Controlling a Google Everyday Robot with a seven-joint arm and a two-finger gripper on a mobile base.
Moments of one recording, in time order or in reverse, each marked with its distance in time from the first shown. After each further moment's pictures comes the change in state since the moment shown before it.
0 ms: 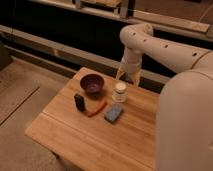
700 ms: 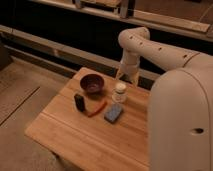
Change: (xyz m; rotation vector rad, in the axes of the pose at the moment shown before) arm -0.011 0.017 0.034 0.039 0.007 -0.049
